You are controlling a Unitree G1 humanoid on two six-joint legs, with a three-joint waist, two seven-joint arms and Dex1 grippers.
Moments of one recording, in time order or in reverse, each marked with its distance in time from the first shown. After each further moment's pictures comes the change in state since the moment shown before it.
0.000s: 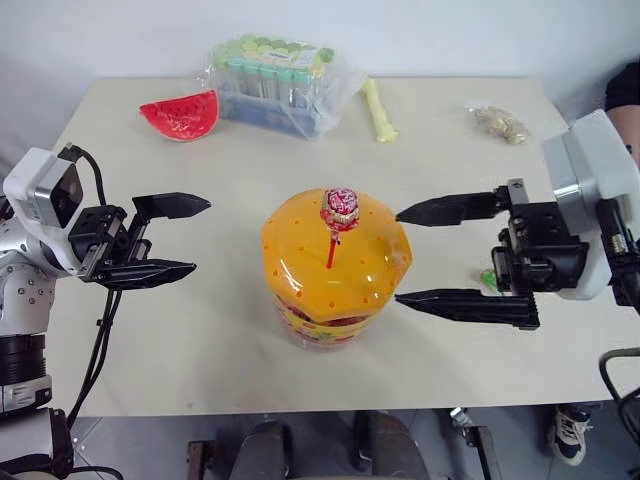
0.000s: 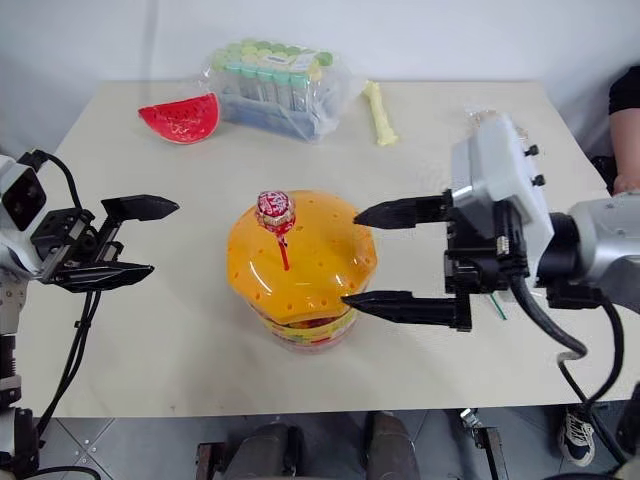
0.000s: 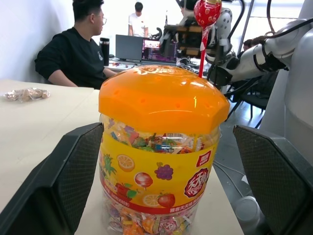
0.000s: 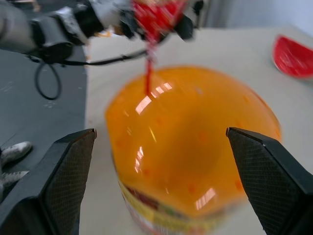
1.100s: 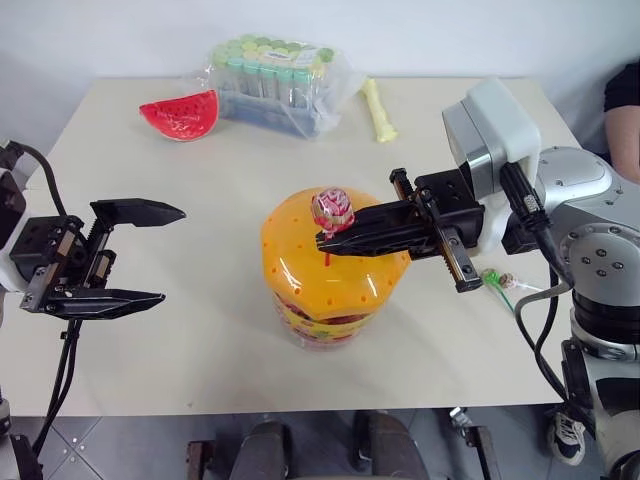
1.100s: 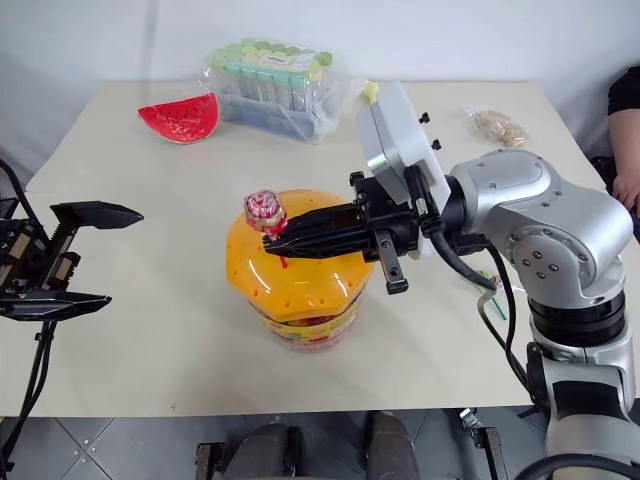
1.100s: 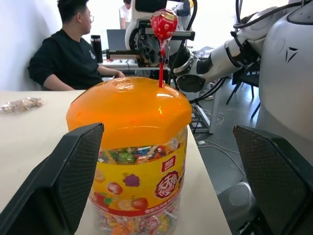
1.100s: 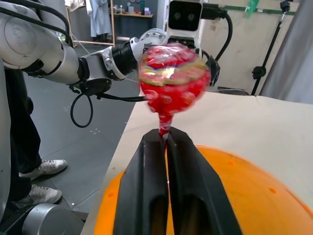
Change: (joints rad) left arm 0.168 0.088 0.178 -0.213 -0.096 0.047 0.001; right arm -0.199 0.328 0.322 0.250 -0.313 -0.234 0.252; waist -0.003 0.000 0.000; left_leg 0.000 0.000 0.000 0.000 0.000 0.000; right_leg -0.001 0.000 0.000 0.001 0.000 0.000
